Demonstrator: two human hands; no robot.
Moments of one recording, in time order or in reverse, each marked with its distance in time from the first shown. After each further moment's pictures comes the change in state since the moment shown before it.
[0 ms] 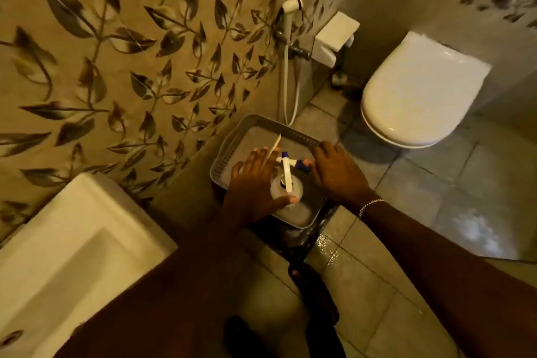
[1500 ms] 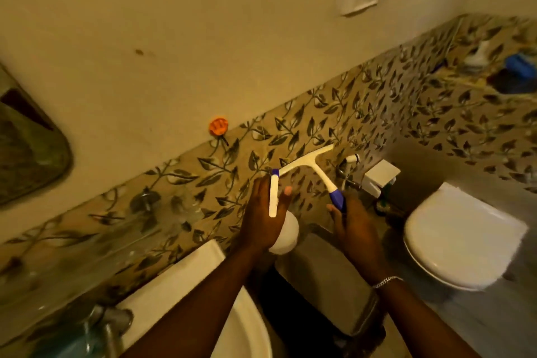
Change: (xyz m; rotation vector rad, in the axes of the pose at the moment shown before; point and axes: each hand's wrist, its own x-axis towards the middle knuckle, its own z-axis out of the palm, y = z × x) left_hand -0.058 -0.016 -0.332 -0.701 0.645 -0.217; right_hand -0.020 -0.183 -0.175 0.544 0.419 -0.071
